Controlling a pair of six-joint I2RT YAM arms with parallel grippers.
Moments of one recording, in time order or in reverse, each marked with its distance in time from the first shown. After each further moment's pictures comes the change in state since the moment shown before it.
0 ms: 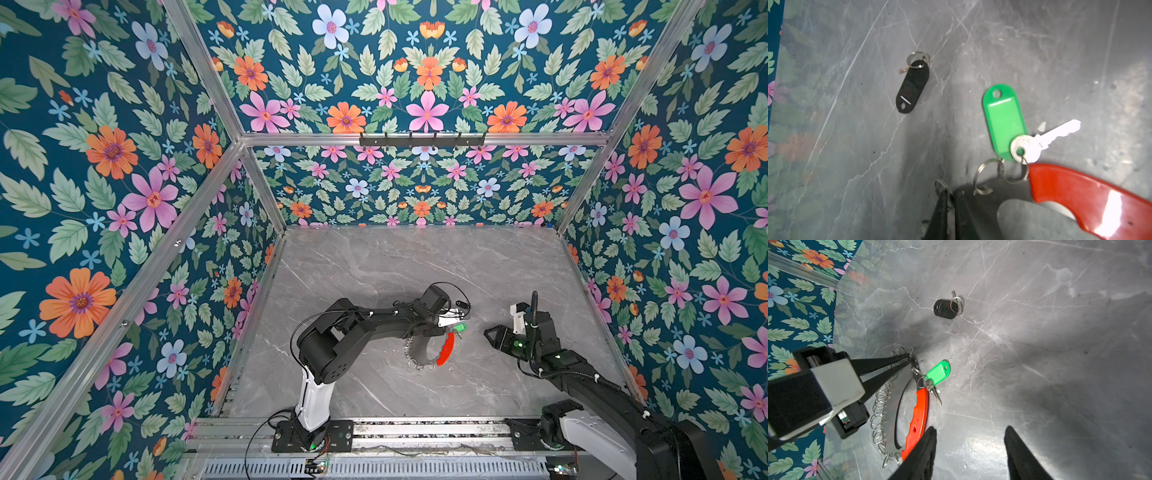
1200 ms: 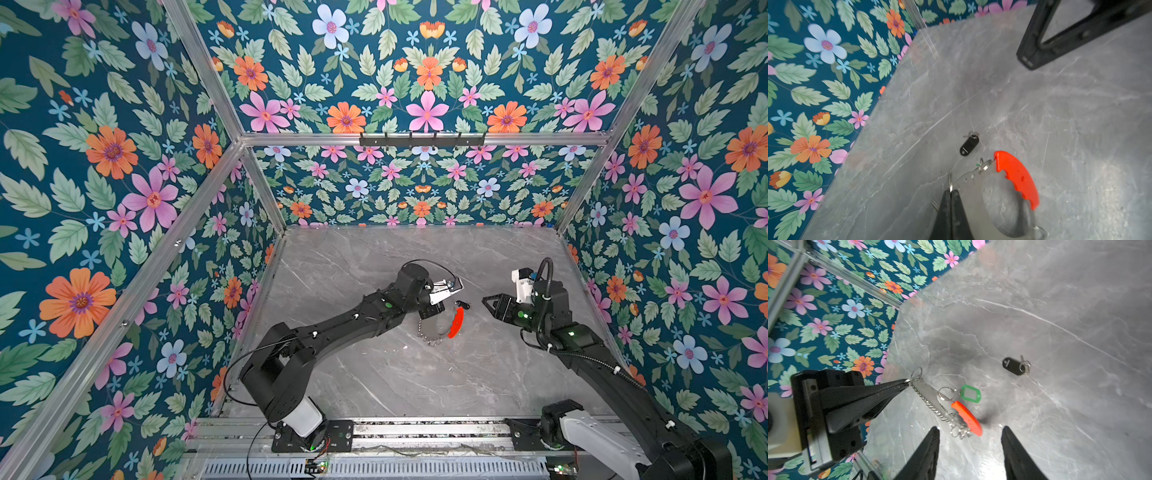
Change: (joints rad) left arm 0.076 -0.405 -0.052 0.051 0.231 -0.212; right arm 0.003 0.016 0.402 -0.169 -0.100 -0.055
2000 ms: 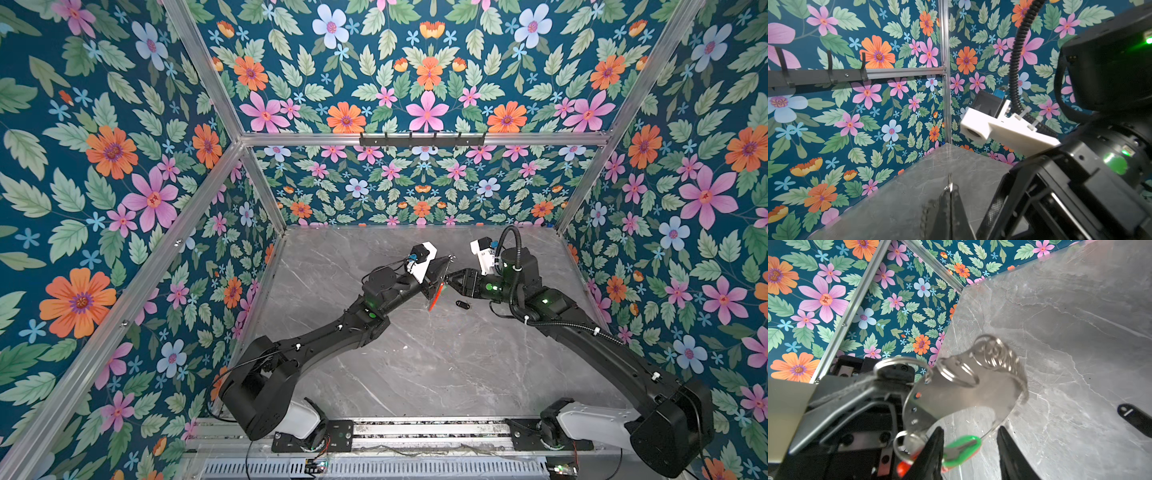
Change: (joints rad) left arm 0.044 -0.091 -0.195 0.748 0.013 -0.539; right arm 0.244 0.242 0.316 0.051 -0.013 0.066
